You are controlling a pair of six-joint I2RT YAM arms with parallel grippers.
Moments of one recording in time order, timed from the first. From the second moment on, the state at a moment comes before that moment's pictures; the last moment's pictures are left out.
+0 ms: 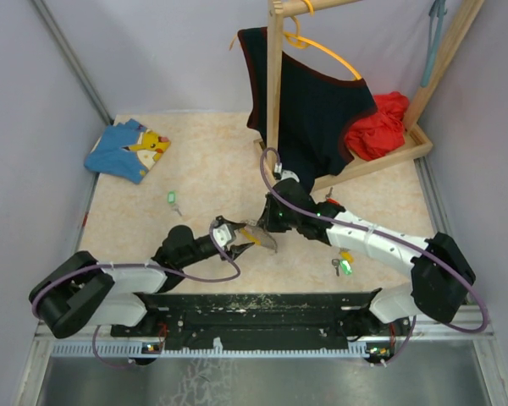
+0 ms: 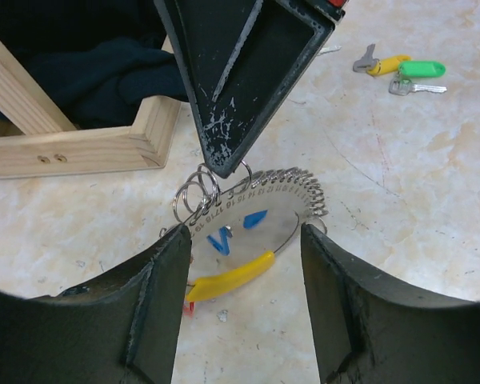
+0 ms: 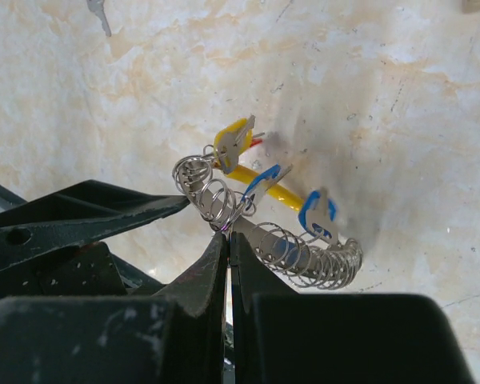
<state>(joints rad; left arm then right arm) -0.77 1.28 0.19 1.04 0.35 0.23 0.84 1.37 0.93 -0.28 0.04 0.77</state>
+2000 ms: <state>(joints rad) -0.67 1.40 0.35 0.83 0.62 0.30 0.90 1.36 0.99 -0.32 -0.06 0.46</state>
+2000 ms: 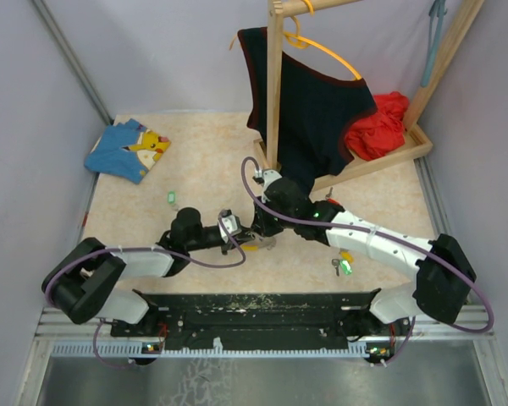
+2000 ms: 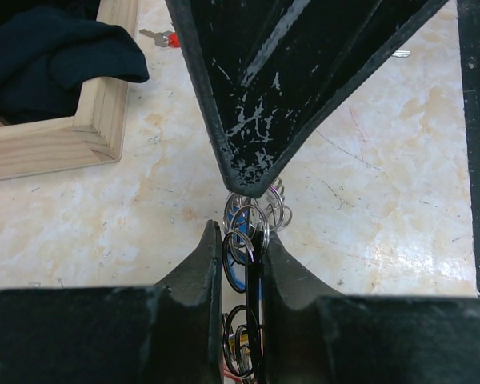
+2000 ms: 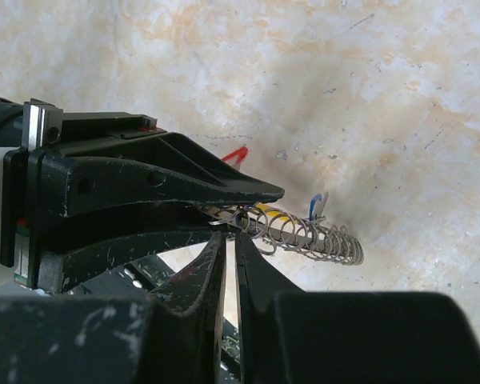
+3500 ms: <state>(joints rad) -0.67 1.36 0.29 0.91 0.59 0.27 0.74 1.19 0.58 0.17 -0.30 0.86</state>
